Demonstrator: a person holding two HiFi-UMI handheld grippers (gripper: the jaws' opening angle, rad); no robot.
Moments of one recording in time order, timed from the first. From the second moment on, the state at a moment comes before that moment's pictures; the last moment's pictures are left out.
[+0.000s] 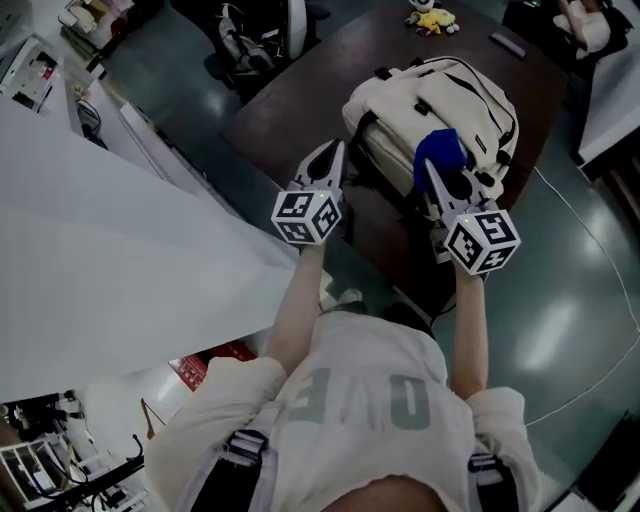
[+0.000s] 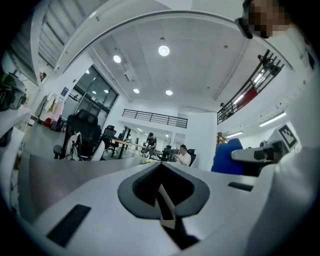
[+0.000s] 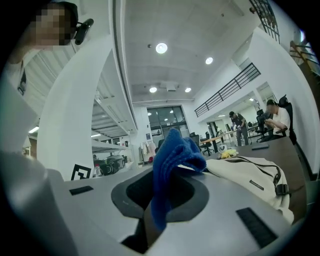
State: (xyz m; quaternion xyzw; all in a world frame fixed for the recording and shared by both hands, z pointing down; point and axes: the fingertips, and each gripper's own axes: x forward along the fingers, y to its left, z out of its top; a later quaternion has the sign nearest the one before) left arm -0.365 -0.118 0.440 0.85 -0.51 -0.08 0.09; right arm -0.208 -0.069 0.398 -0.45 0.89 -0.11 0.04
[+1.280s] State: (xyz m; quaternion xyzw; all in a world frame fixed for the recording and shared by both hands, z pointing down) left arm -0.366 -0.197 0.444 0.92 -0.40 0.00 0.04; right arm -0.347 -0.115 0.505 -0.47 0.87 -0.14 -0.05
